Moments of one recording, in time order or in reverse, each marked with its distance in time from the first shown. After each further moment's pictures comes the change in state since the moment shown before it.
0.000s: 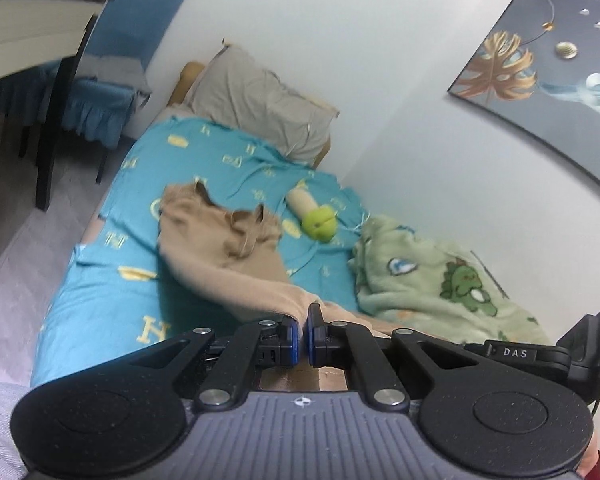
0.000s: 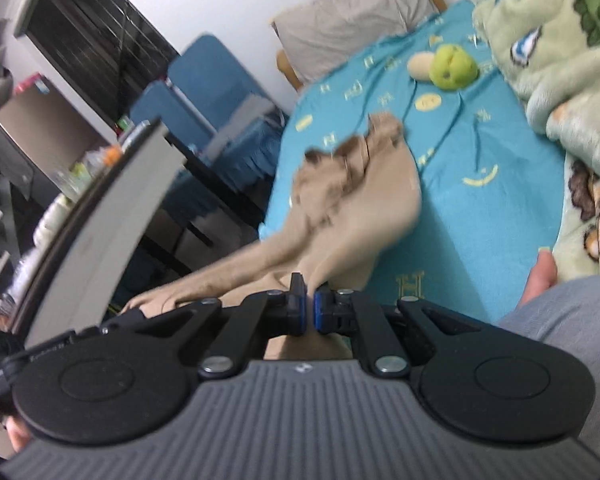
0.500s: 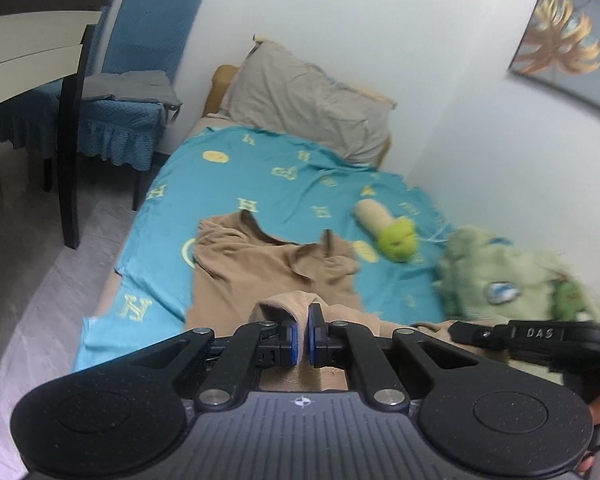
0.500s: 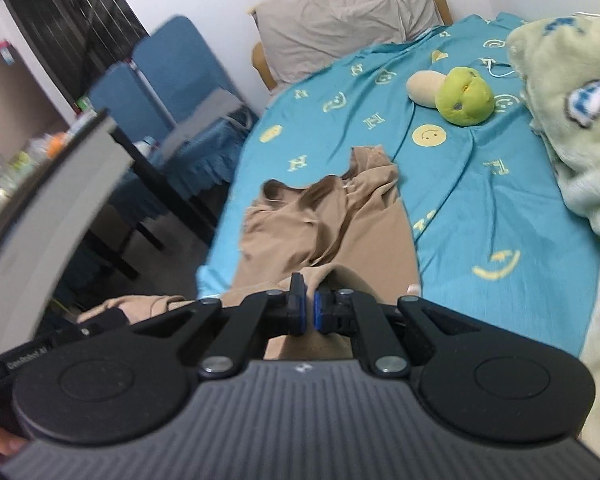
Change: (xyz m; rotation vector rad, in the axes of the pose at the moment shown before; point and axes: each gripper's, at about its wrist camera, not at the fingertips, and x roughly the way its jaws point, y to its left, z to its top) left arm 0.203 0.068 0.062 0.093 0.031 0.219; right arm 0.166 -0.024 0.094 -0.112 0.051 -0.145
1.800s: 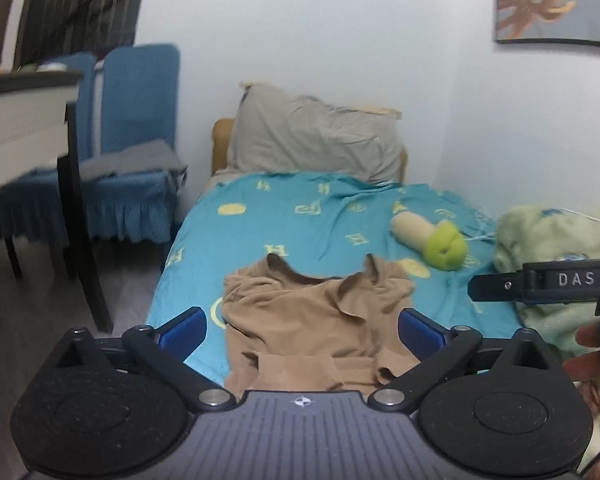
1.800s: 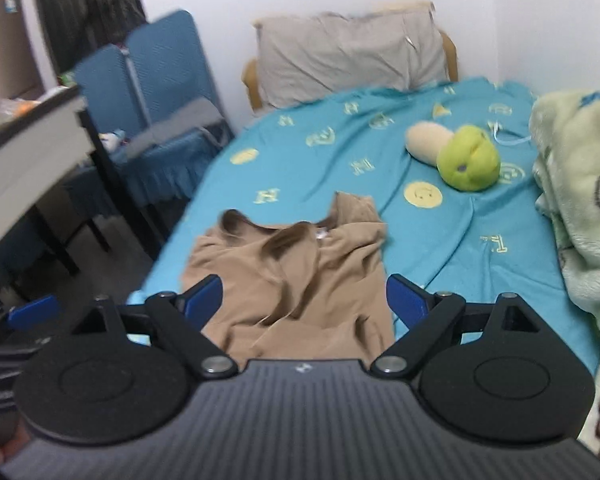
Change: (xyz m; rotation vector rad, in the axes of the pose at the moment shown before) left arm 0.026 -0.014 -0.024 0.257 -0.160 0.091; right arm 0.042 0.016 0.001 -0.205 -0.139 -0.102
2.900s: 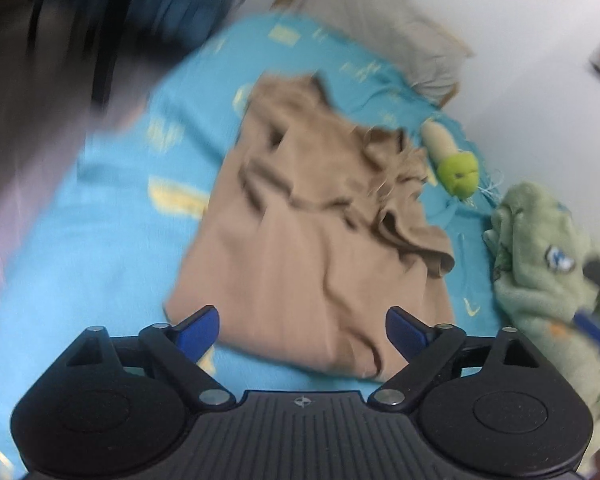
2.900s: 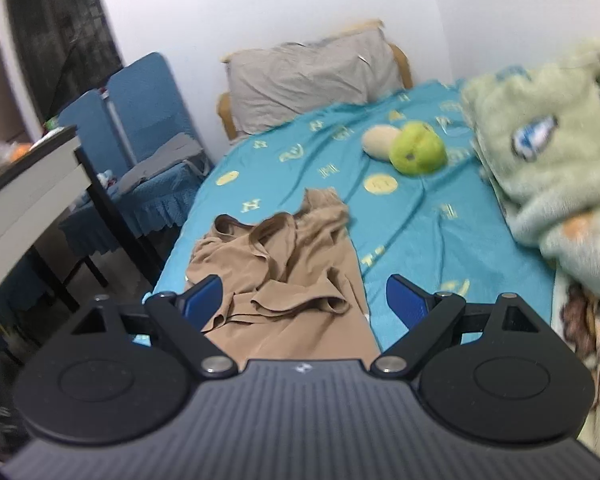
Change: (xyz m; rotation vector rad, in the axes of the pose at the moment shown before) left arm 0.028 0.051 -0.106 -0.628 0.457 -0.121; right arm -0.067 -0.020 -0.051 0.195 -0.055 -0.071
